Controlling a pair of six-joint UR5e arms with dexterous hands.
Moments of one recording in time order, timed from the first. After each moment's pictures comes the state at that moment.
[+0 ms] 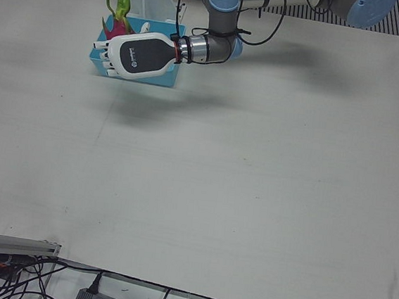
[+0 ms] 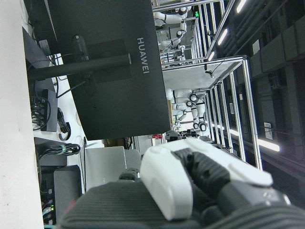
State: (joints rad) left arm -0.52 -1.84 -2.03 -0.04 1.44 1.11; right arm 1.48 -1.65 1.69 -3.22 -1.55 0.16
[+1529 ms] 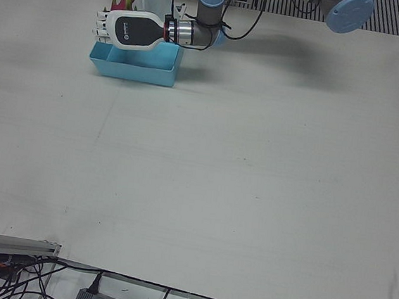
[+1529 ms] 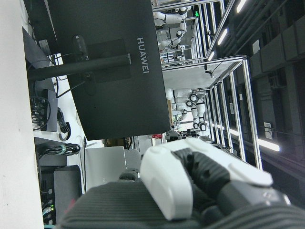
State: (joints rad) left arm -0.28 -1.84 -2.04 -0.12 1.44 1.18; right arm 1.48 -1.65 1.69 -3.22 -1.55 0.16
